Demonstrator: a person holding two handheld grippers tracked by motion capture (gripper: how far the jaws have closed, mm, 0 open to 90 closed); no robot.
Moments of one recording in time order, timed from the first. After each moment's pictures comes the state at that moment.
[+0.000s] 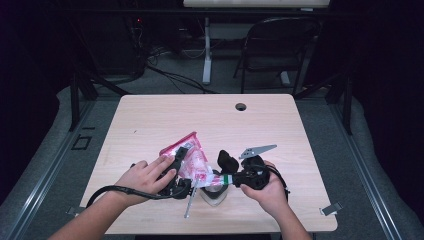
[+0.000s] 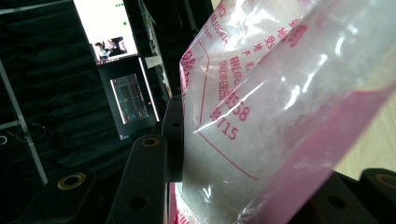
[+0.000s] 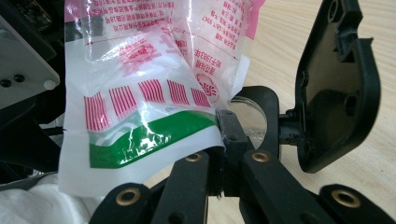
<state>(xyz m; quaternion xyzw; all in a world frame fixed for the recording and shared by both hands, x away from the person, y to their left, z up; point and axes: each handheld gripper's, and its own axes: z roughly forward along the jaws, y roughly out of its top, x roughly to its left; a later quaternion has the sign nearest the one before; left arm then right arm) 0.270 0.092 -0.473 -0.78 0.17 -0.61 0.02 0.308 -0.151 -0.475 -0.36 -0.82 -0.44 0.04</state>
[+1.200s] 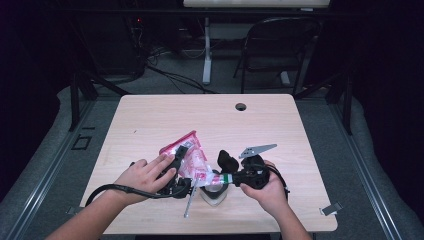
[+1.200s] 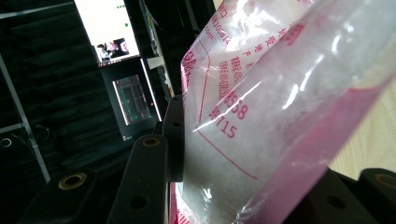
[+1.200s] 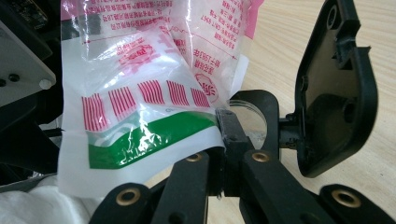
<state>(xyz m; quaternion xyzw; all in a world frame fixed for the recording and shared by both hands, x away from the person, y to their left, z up) 0.270 0.091 -0.468 -0.77 0.18 -0.61 0.02 0.308 -0.151 -0.473 -0.36 -0.82 -0.44 0.04</state>
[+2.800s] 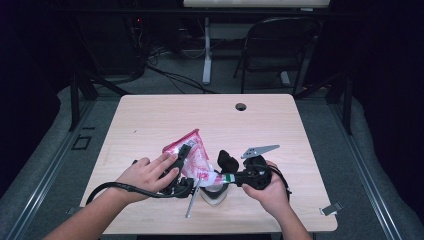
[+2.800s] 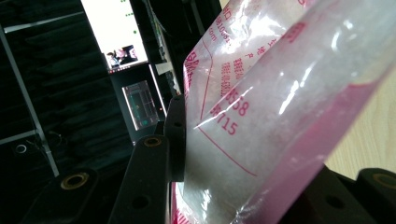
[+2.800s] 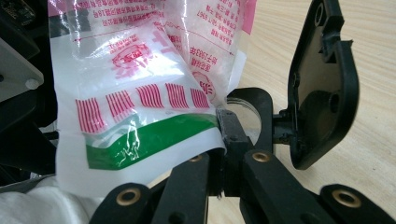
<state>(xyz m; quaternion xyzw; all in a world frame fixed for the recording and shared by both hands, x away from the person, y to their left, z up) 0.268 0.086 -0.462 -0.76 0.19 -0.62 0.02 0.307 -0.156 -0.473 -0.36 -0.82 -0.45 0.03</state>
